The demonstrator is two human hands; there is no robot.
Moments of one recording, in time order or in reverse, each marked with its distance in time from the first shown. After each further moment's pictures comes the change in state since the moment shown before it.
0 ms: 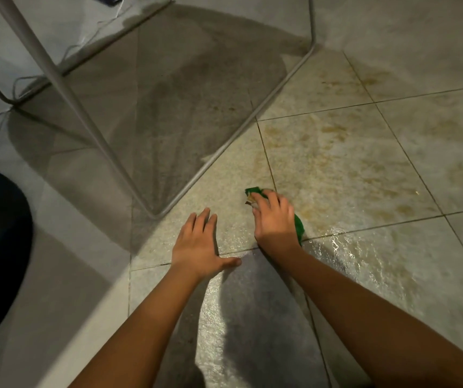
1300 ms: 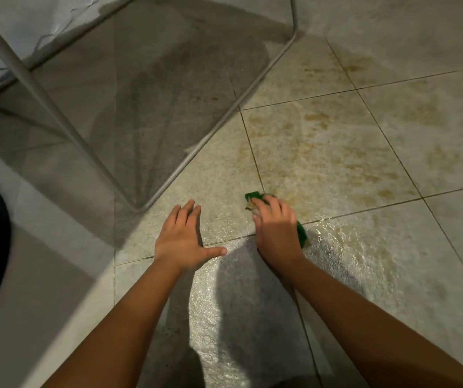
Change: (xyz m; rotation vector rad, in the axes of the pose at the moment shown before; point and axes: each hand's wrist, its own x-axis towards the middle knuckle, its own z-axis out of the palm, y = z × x) left_hand 0.001 -0.001 0.000 -0.021 0.015 -0.001; right_hand -0.033 0.017 -0.018 -0.079 0.058 -0.002
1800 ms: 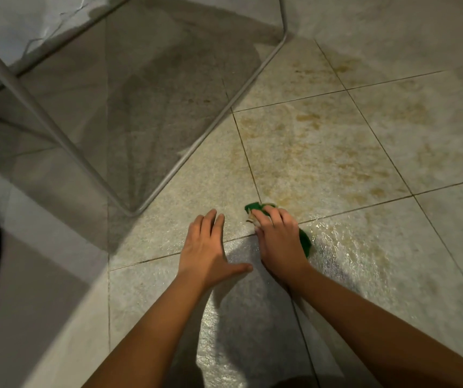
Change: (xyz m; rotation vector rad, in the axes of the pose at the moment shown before) left_hand -0.015 0.041 0.021 0.000 0.054 0.138; right_hand -0.025 0.015 -0.004 0.028 -0.074 -0.008
